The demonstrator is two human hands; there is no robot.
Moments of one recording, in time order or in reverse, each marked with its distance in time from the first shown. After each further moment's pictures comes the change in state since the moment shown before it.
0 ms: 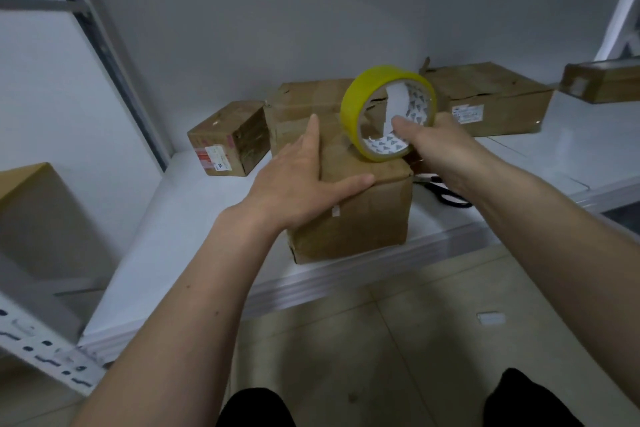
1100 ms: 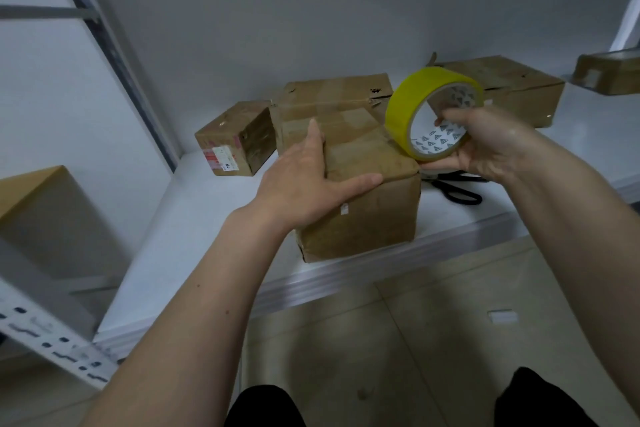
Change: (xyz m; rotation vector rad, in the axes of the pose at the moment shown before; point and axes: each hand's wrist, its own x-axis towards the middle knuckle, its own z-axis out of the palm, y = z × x) left_hand 0.001 0.001 0.004 0.001 0.028 -0.024; right_hand 0.007 0.000 -0.034 0.416 -0.071 0.264
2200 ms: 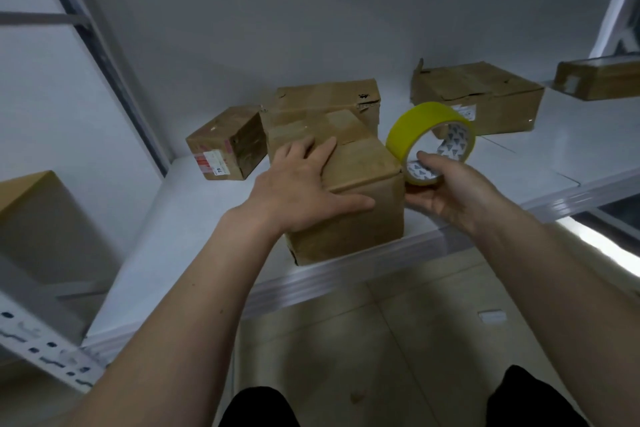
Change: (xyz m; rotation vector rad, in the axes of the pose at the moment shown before) left_hand 0.000 0.005 0.003 0.198 -0.079 0.039; right_hand 0.004 0.062 -0.011 0.301 0.027 0.086
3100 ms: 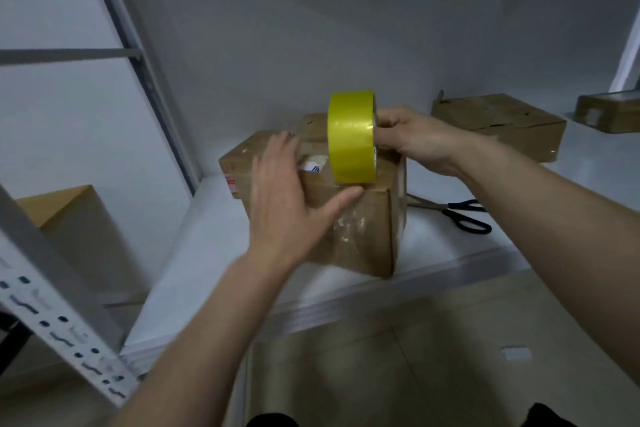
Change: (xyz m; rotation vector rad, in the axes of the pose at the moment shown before) left_hand -0.023 -0.032 -0.003 -0.249 0.711 0.097; right_hand -0.008 -0.058 0.106 -0.937 -0.528 -0.467
